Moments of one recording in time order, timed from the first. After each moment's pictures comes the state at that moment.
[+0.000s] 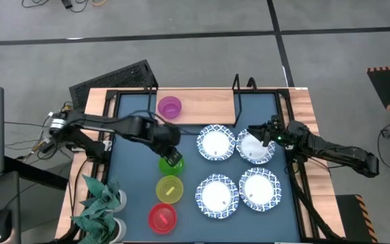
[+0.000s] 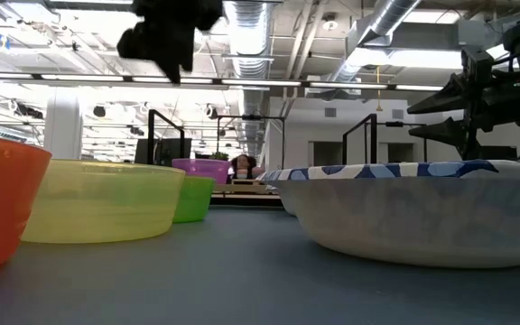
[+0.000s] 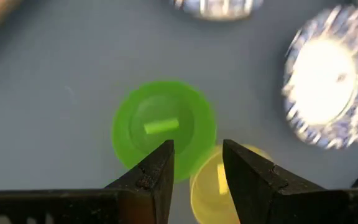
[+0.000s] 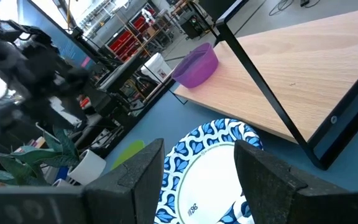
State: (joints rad) left arm -0.07 1.55 1.41 -1.01 -0.02 -0.82; right arm -0.37 0.15 0.01 0.02 -0.02 0.72
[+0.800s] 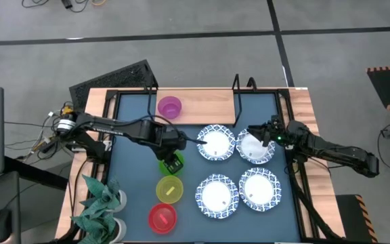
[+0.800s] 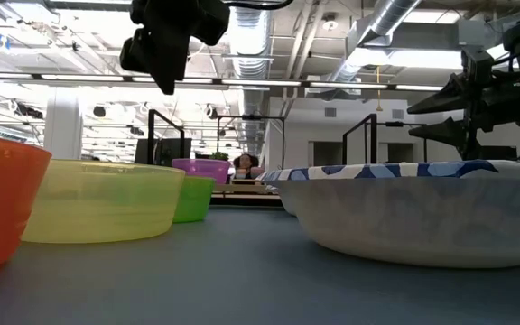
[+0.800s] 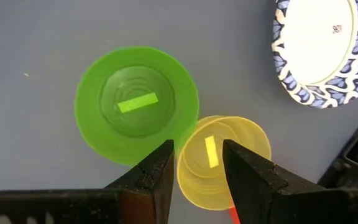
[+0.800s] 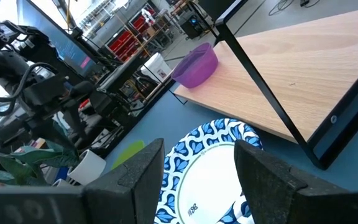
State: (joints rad) left arm -0.07 1.61 1.41 -1.00 0.12 -0.76; right arm -0.37 0.15 0.01 0.02 -0.02 0.73
